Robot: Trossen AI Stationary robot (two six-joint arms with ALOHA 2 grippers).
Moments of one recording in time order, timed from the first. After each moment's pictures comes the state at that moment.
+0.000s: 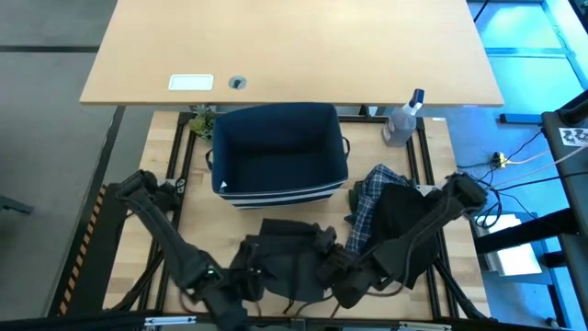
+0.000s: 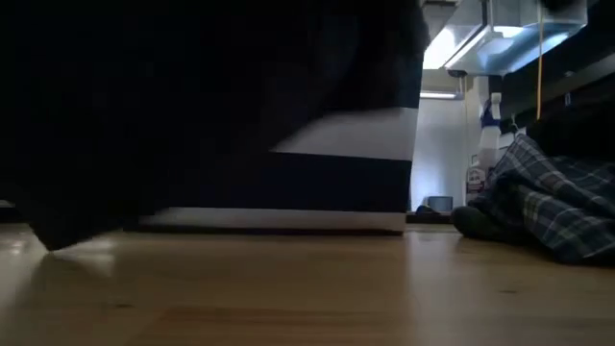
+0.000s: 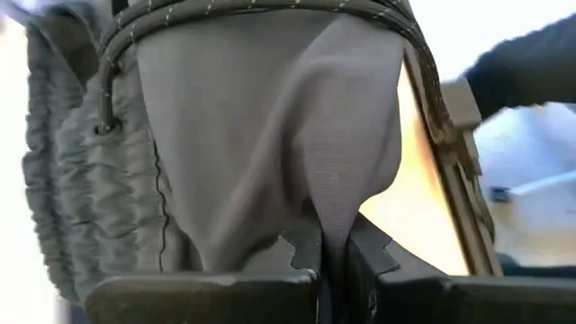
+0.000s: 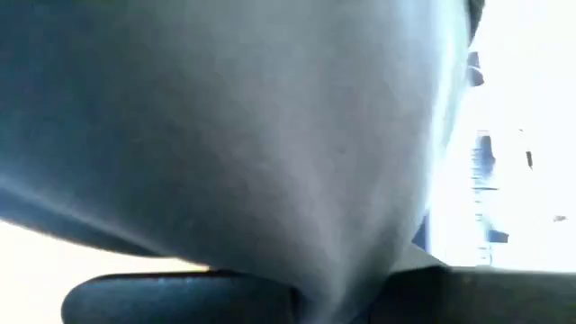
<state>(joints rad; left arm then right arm) -0.78 1.85 1.73 -0.99 -0.51 -0.46 0.68 1.85 1.39 -0.46 0.95 -0.48</state>
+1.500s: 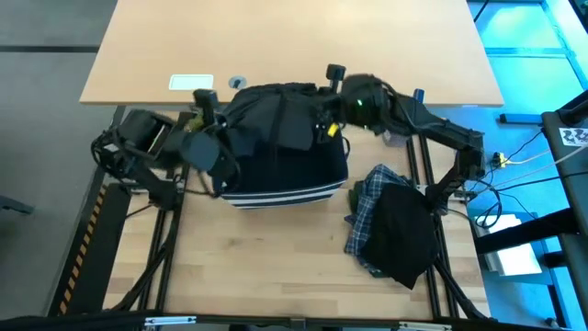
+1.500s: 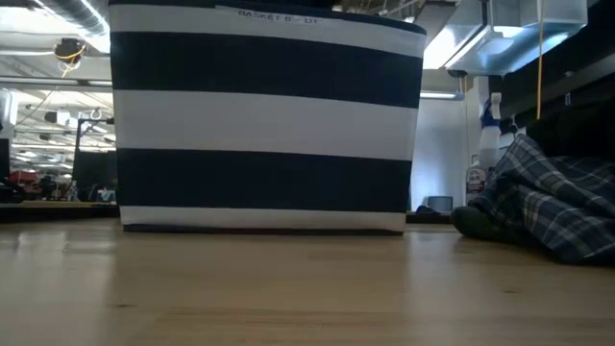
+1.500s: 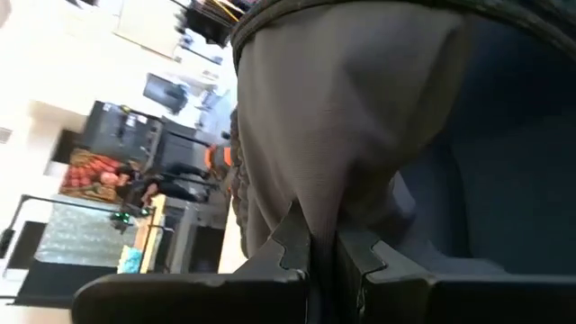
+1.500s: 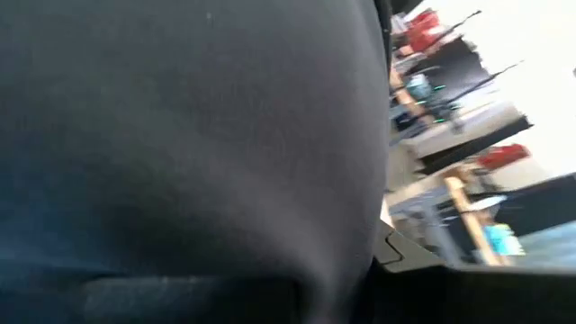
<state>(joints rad) -0.30 1.61 2.34 -1.57 -1.03 0.28 -0.15 1.67 2.03 -0.67 0.40 -0.71</state>
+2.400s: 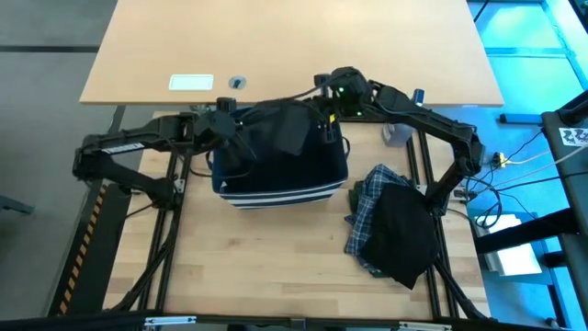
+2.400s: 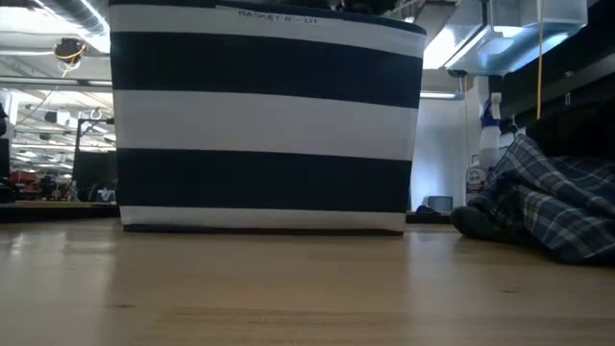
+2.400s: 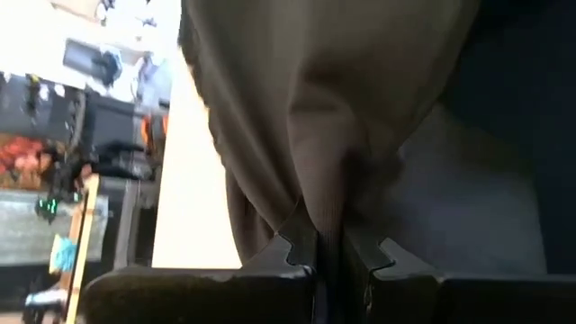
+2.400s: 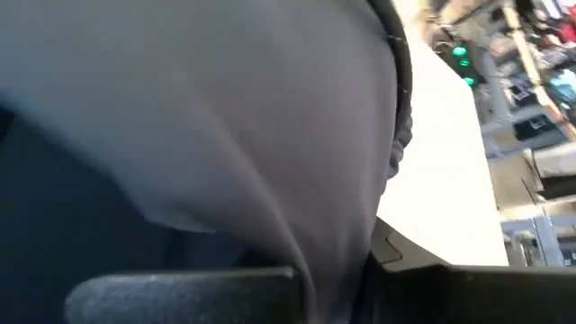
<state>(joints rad) 0.15 1.22 1.38 -0.89 -0.59 0.59 -0.39 1.68 1.80 -0.67 -0.07 -0.81</state>
